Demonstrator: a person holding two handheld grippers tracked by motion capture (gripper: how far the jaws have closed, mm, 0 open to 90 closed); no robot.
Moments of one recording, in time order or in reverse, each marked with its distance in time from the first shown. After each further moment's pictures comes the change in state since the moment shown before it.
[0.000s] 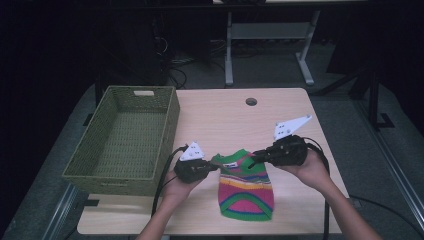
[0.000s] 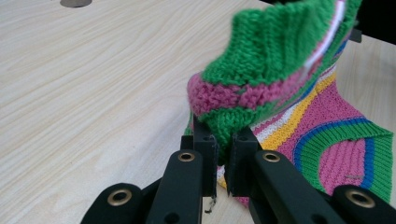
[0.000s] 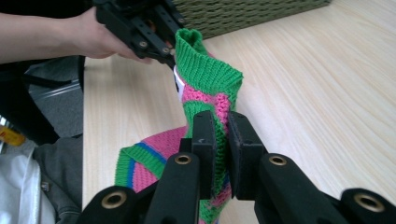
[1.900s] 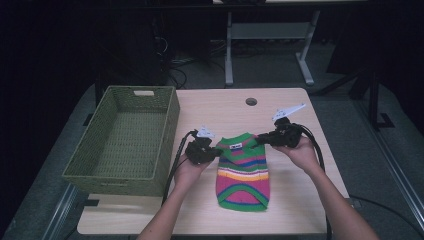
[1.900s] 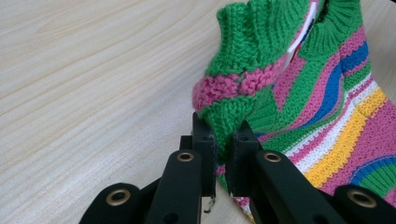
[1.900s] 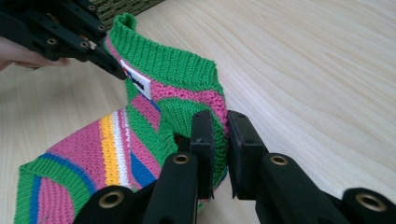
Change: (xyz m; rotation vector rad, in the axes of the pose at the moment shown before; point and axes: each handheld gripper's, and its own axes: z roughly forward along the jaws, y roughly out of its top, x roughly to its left) left arm 0.039 0.023 0.050 0.153 0.112 -0.149; right arm -0.089 -0.023 0.032 0.026 -0.146 0.226
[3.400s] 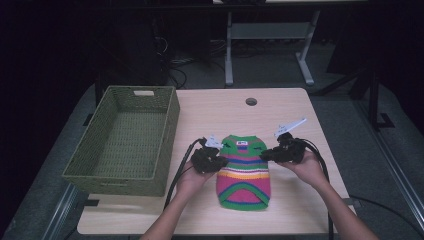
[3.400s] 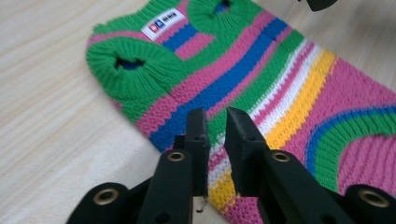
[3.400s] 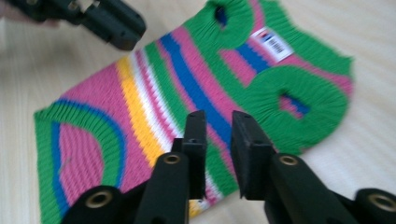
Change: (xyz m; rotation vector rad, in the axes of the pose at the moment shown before) left arm -0.029 -0.009 0.004 0.095 -0.053 0.107; right arm 0.018 -0.040 0.003 0.110 0.036 0.006
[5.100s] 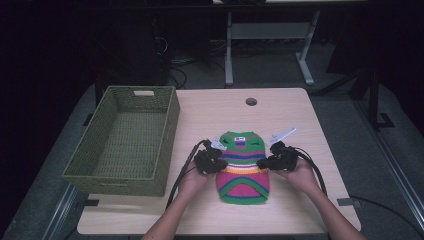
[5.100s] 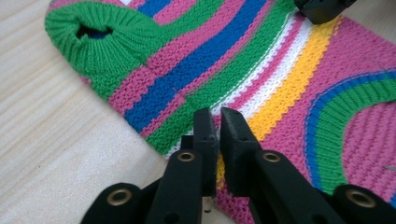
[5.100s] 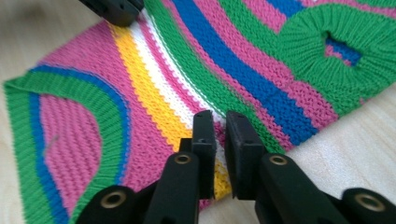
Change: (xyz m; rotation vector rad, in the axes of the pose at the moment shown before) left arm 0.004 -0.001 0.013 0.064 0.018 0.004; right arm 0.006 -0.013 0.027 0.048 -0.040 0.010
